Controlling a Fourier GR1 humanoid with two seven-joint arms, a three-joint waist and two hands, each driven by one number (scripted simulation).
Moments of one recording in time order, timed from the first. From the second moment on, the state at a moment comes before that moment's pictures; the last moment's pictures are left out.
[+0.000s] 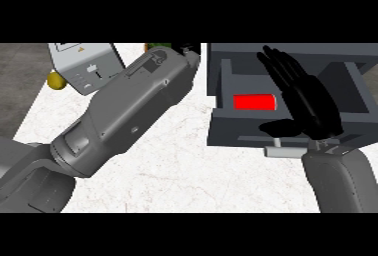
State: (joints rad) left arm -1.35 0.12 -0.60 -0.63 0.97 0.82 -0.15; right arm -0.41 -0.17 0.04 -1.61 1.00 0.13 -0.07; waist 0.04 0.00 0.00
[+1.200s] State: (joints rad) left arm -1.18 0.36 -0.59 -0.97 0.87 0.84 0.03; right arm -0.84 -0.16 -0.07 -0.65 1.27 -0.47 -0.14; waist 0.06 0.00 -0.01
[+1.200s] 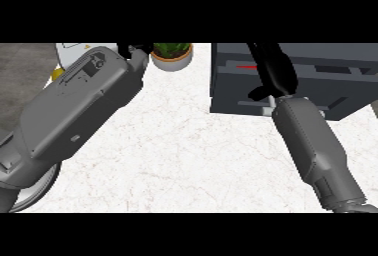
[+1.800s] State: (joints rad) left arm -1.13 0.41 -0.58 -1.07 0.83 0.84 0.08; right arm -1.04 -0.19 -0.16 -0.36 1.29 -0.64 -0.13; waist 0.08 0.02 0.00
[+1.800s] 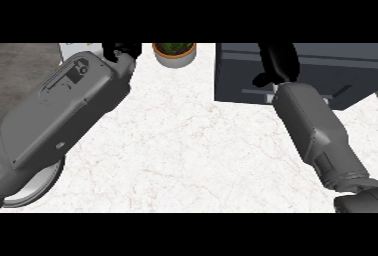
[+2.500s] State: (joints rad) left arm -1.11 0.47 -0.58 -1.19 0.81 0.84 0.16; right arm -1.16 -0.24 -0.19 -0.19 1.30 -0.59 -0.13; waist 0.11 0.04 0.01
